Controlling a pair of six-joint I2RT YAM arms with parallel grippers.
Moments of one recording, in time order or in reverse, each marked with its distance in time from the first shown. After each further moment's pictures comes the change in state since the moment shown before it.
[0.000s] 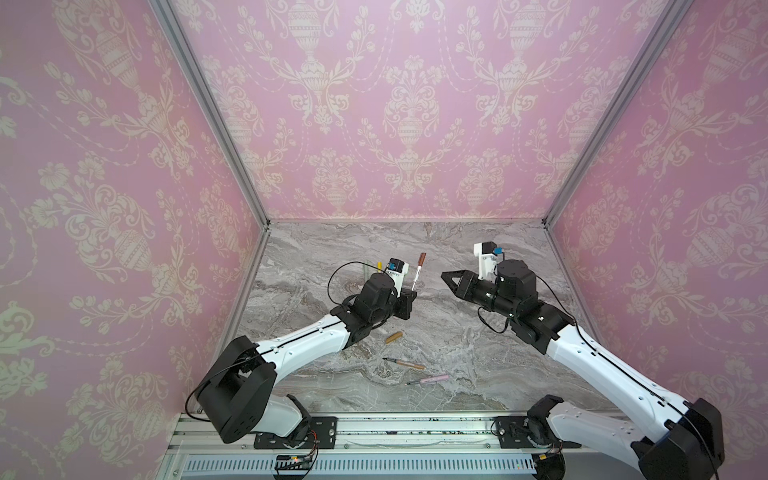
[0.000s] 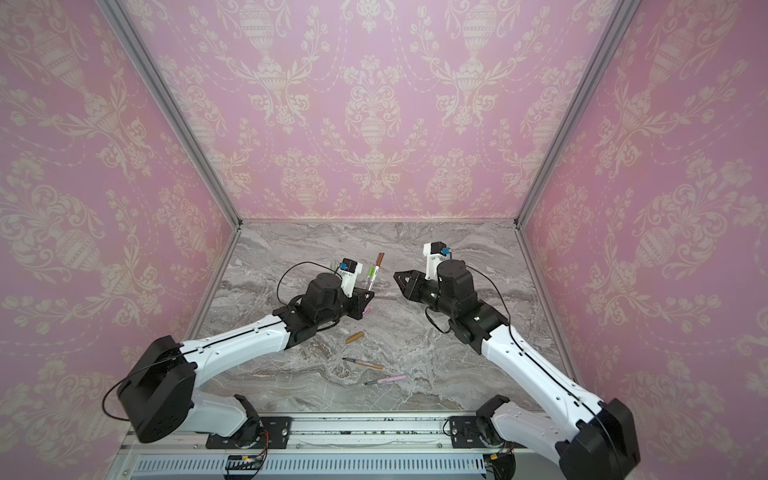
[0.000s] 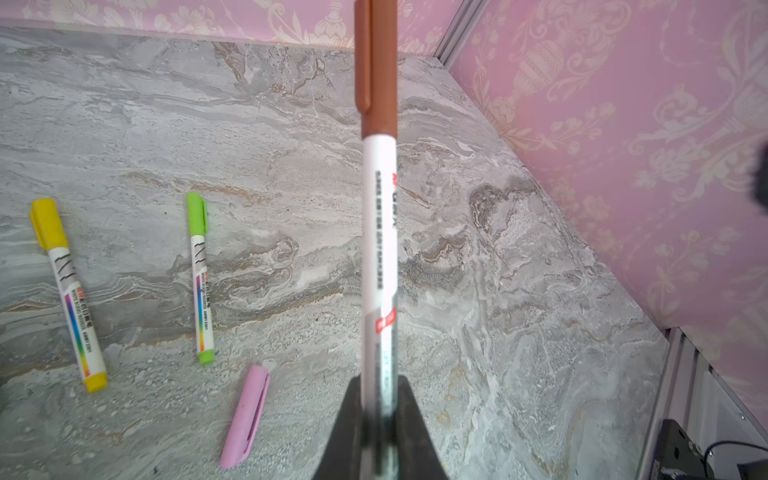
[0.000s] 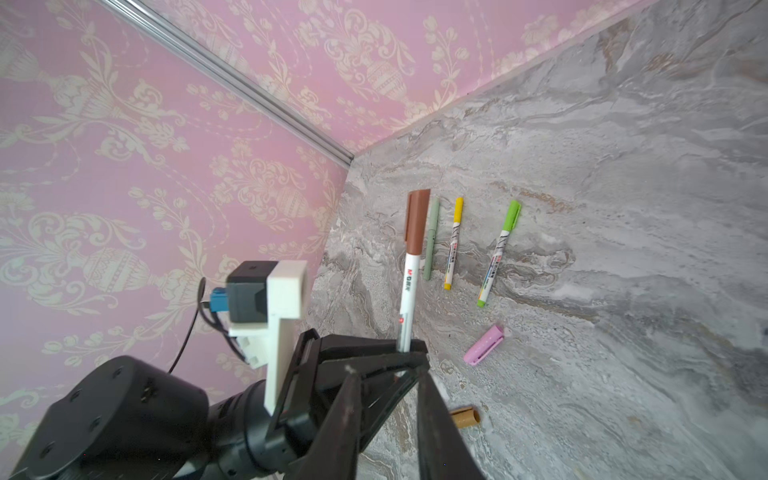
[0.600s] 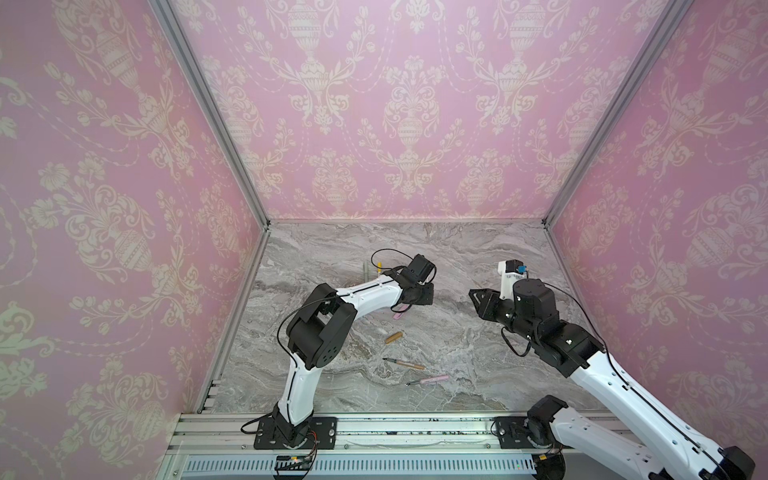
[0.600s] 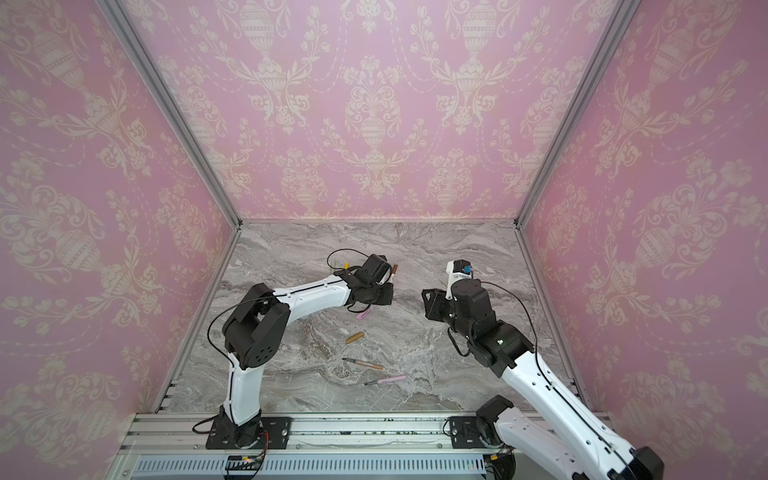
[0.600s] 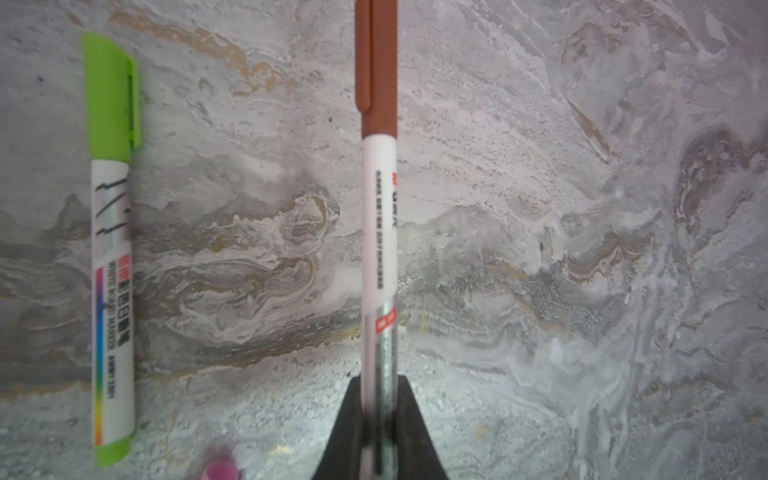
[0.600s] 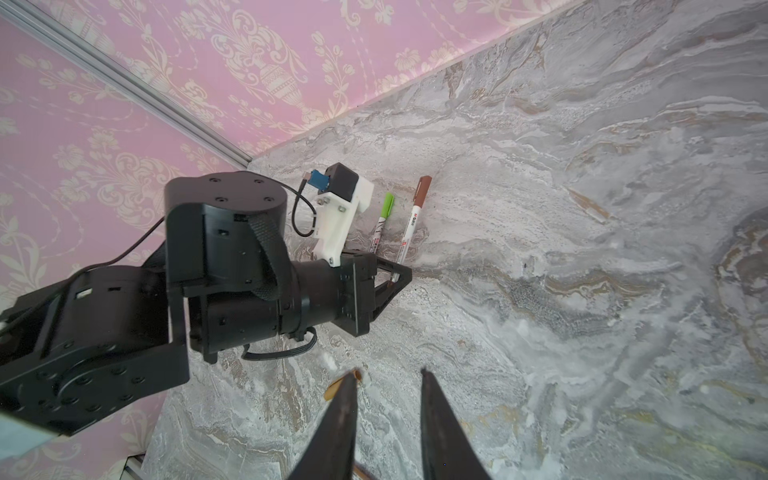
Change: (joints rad) left arm 0.000 0.593 0.600 -0.470 -0.072 -0.126; right arm -0.007 -0.191 -0.070 -0.276 0.219 -0.110
